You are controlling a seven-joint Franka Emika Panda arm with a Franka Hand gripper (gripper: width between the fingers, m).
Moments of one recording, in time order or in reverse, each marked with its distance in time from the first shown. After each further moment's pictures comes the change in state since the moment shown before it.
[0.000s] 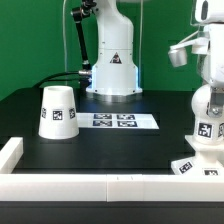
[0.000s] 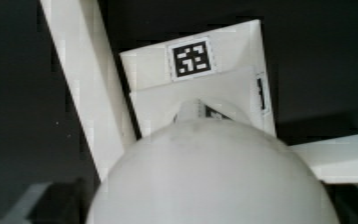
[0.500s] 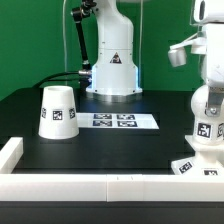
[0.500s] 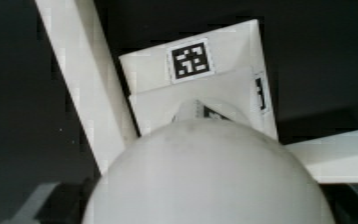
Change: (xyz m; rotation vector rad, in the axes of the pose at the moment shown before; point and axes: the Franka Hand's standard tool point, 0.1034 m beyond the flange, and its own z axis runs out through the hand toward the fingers) arm -0.004 0.001 0.000 0.001 0.004 0.102
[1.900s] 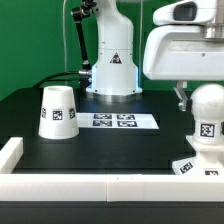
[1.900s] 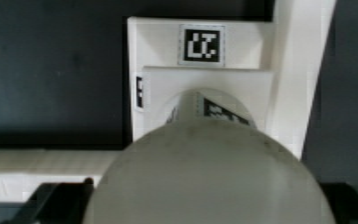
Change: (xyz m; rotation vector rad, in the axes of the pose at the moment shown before) arm 0.002 -0.001 0.000 0.029 0.040 1.338
